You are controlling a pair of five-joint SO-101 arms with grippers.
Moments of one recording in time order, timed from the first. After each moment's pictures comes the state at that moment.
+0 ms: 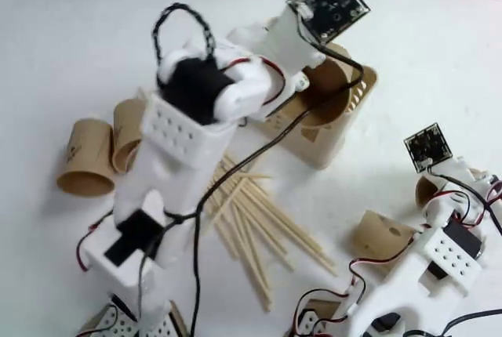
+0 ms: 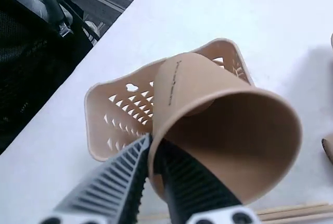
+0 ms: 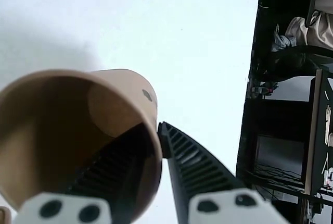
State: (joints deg) left arm 32.0 13.1 -55.5 95.1 -20.3; right arm 41.6 -43.7 65.3 20.7 72.5
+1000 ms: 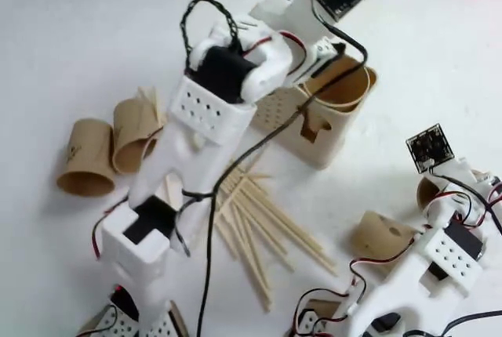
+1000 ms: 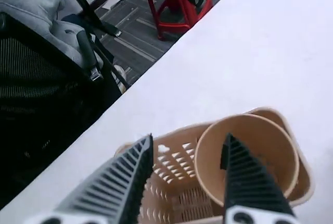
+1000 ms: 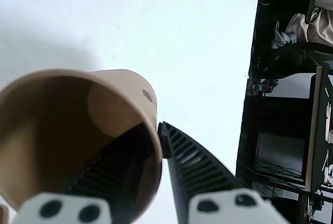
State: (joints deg) left arm 29.9 21.4 -56.4 75.7 -19.4; right arm 42.3 -43.7 65.3 20.7 72.5
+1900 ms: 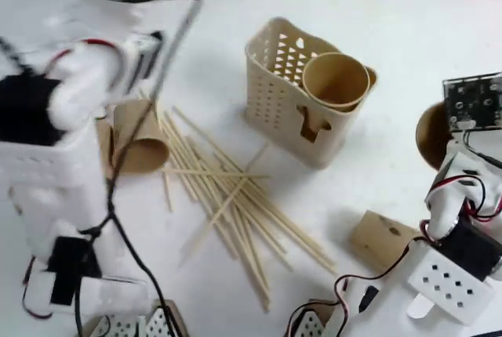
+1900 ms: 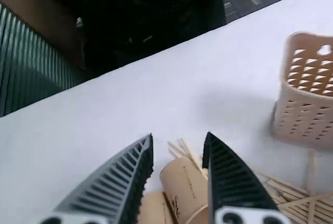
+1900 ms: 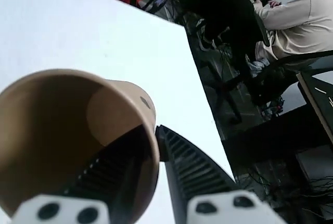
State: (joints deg) left arm -0.6 -4.1 -52.0 102.0 -19.2; right arm 33.1 -57.0 32.8 53.3 41.8
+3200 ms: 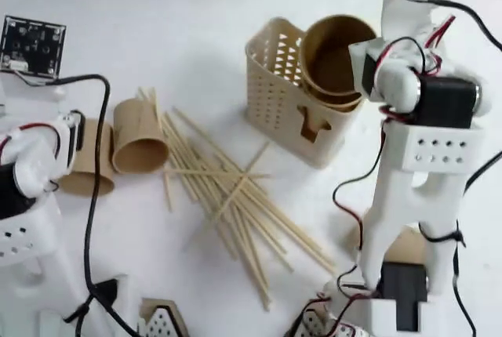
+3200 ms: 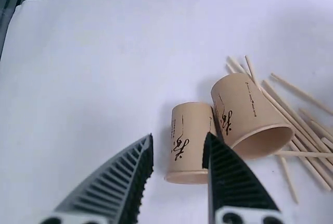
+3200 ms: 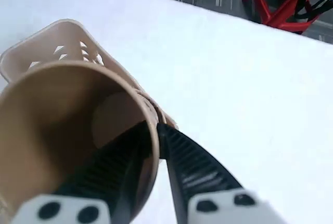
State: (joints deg) left arm -23.2 -41.0 10.4 84.9 -23.5; right arm -0.1 -9.5 -30.0 89.8 17.6
